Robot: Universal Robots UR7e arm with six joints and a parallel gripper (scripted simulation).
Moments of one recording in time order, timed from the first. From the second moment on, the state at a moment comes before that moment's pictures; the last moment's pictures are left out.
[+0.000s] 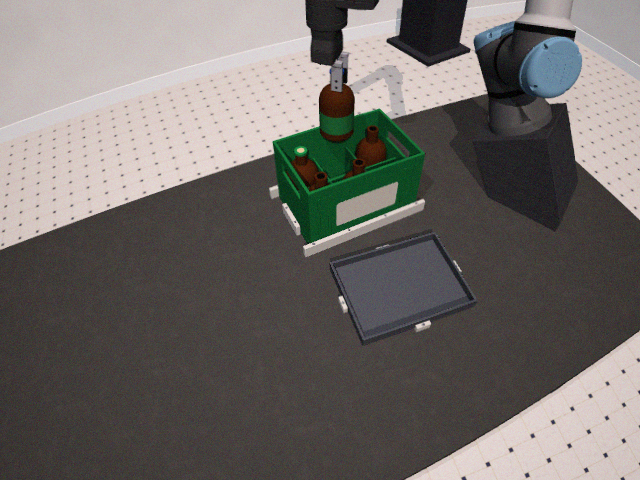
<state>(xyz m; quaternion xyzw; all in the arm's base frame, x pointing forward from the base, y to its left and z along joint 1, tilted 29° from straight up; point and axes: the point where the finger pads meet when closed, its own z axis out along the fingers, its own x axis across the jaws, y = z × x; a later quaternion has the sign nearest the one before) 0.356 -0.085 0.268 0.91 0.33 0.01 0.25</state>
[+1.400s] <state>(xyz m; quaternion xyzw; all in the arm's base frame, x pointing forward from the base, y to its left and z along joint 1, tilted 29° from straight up) 0.335 -0.059 0.255 0.91 0.33 0.01 0.25</state>
